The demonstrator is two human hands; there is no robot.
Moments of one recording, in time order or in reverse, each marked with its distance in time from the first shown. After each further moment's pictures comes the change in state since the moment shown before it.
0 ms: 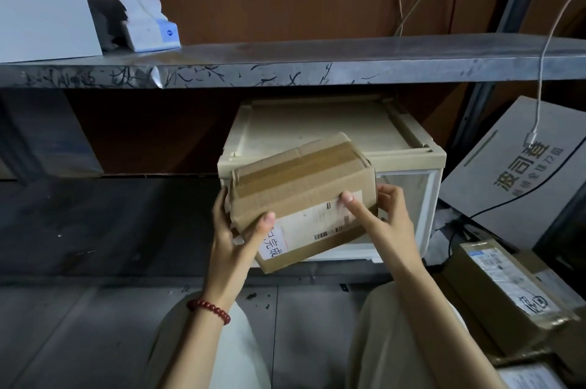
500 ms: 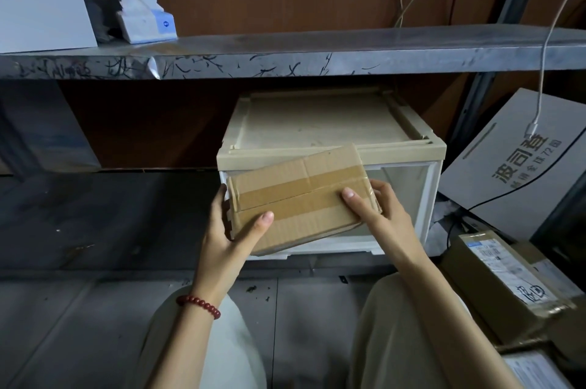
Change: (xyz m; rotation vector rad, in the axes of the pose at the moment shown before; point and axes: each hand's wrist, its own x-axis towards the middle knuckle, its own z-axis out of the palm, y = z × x) left_hand -0.001 -0.004 -0.016 0.137 -0.042 -0.026; right_hand -0.003 -0.003 -0.004 -0.025 -0.141 0.066
